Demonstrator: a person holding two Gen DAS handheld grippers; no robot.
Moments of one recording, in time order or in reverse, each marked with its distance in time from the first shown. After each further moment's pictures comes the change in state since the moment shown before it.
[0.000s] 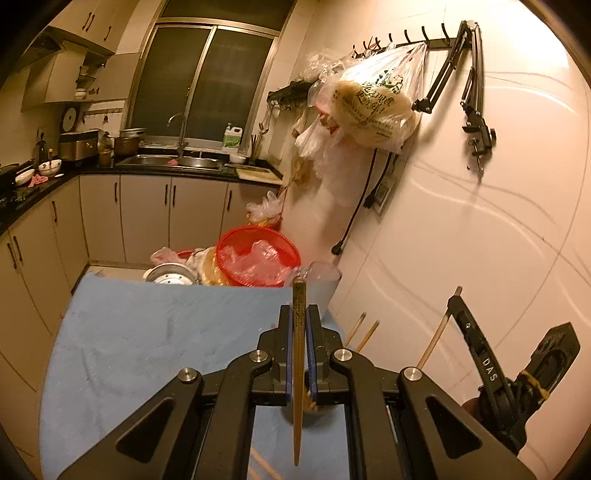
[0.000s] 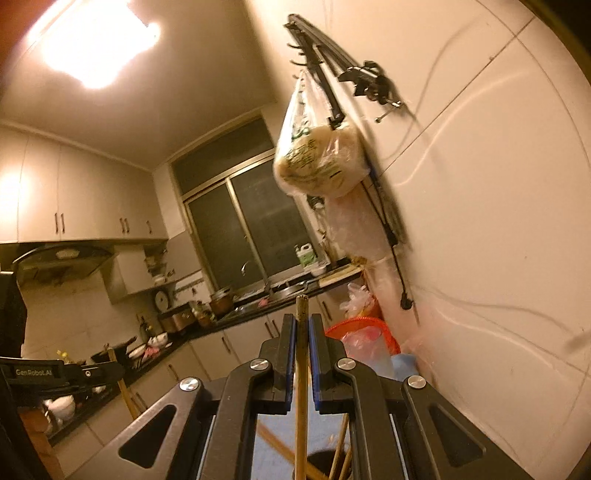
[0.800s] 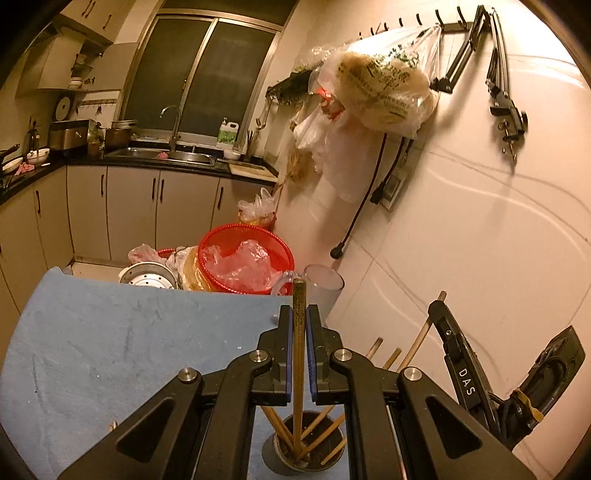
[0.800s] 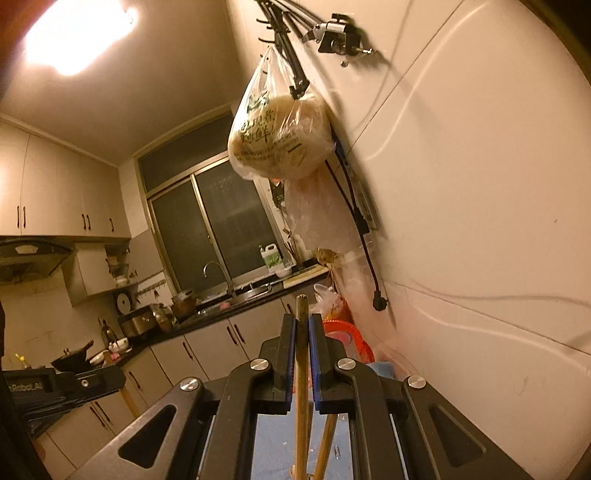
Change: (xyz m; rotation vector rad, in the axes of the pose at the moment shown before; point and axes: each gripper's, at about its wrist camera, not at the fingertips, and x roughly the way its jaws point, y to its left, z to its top) left arm 0.107 -0.007 -0.019 -0.021 -0.014 -0.015; right arm 0.081 -0.033 -0.037 -0.023 0.015 -0.118
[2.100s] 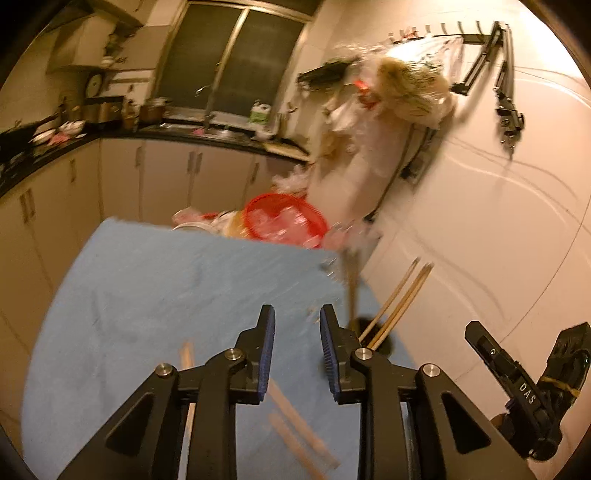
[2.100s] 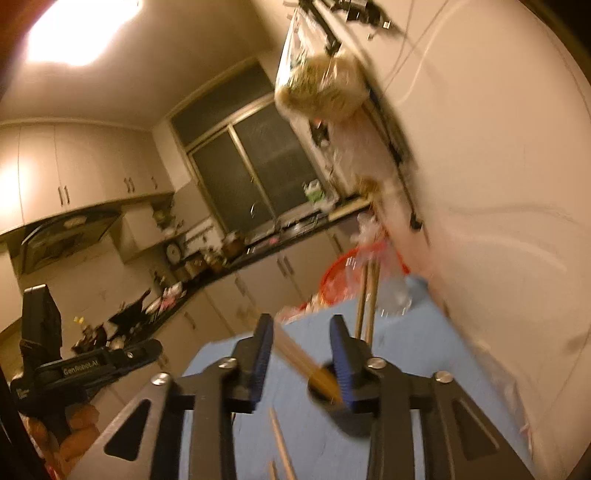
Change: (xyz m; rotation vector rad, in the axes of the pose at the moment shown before) left arm -0.108 0.085 -0.081 -0.062 0.077 0.081; right arm -0.108 0.022 -0.047 0.038 0.310 0.206
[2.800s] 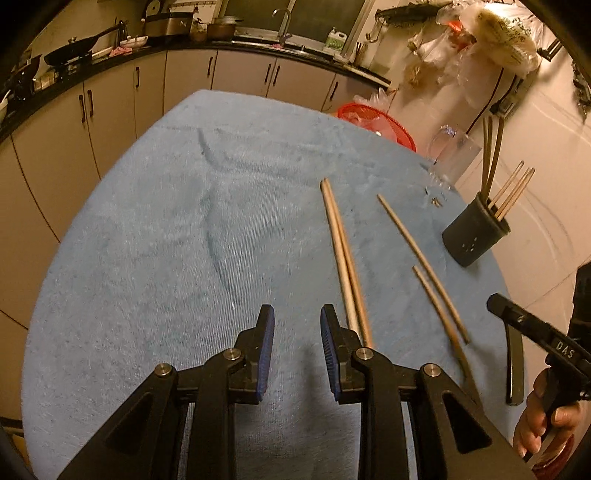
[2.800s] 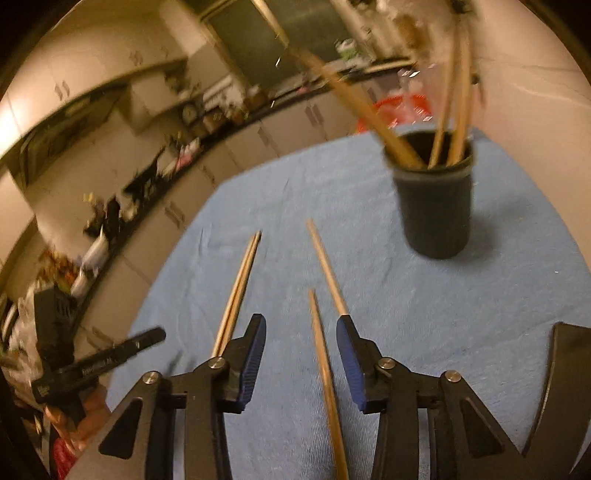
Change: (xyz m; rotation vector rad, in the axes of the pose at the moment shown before) left arm 0.007 0.116 -0.125 -0.130 0.277 0.177; right arm 0.080 0.033 -0.126 -0.103 0.588 0.076
